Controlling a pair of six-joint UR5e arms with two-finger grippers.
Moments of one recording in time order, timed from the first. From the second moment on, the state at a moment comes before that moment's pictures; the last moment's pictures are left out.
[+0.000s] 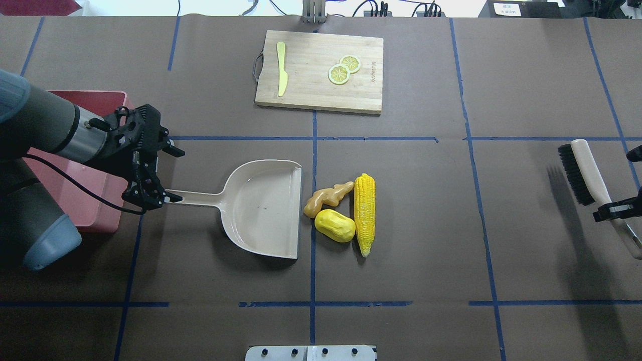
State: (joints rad) left arm -0.77 -1.81 -1.87 -2.16 -2.27 0.24; right arm 0.98 -1.88 1.85 -0.97 2.18 0.67
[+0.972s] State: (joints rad) left arm -0.66 -1.87 -1.69 -2.22 -2.18 0.24; right arm 0.98 -1.88 1.85 -0.97 2.18 0.67
